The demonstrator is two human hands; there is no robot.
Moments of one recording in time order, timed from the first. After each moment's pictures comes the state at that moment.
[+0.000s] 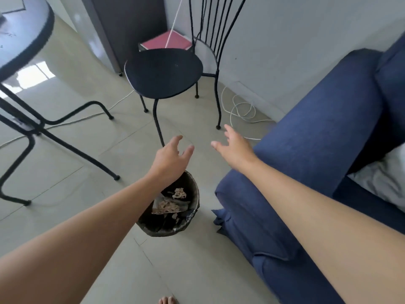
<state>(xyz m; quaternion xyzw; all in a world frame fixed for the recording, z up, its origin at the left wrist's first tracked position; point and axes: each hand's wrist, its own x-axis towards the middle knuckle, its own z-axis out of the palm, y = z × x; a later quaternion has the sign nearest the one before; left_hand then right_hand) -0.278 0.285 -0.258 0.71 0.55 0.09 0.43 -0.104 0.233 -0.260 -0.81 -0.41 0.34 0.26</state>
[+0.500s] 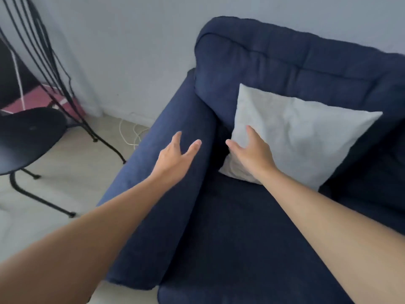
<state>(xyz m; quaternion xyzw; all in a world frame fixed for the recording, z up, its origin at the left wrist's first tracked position) 0.073 0.105 -0.175 0.82 0.35 0.06 0.46 0.211 -0.048 -0.171 -0.91 -0.19 0.14 0.35</state>
